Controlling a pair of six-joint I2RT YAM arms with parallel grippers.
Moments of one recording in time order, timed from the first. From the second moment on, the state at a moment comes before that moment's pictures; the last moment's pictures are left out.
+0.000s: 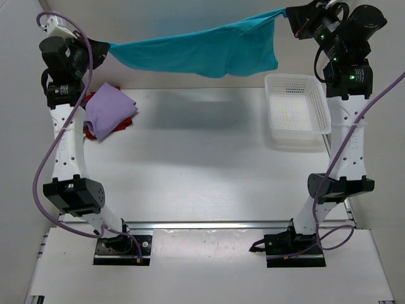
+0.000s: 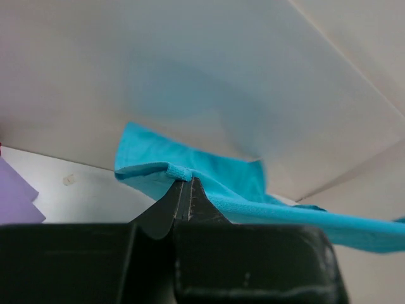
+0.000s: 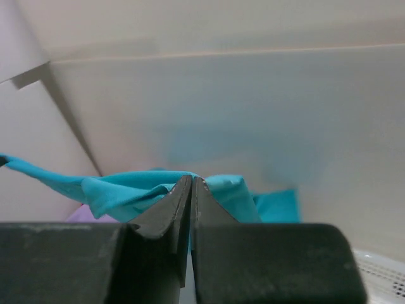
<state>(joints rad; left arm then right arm) 0.15 1.65 1.98 -0.30 0.31 -0.63 0.04 1.76 2.44 -0.40 -0.39 0.31</state>
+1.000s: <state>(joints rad) 0.28 1.03 0.41 -0.11 0.35 -0.59 0.30 0.44 0.31 -0.46 -0.33 0.62</state>
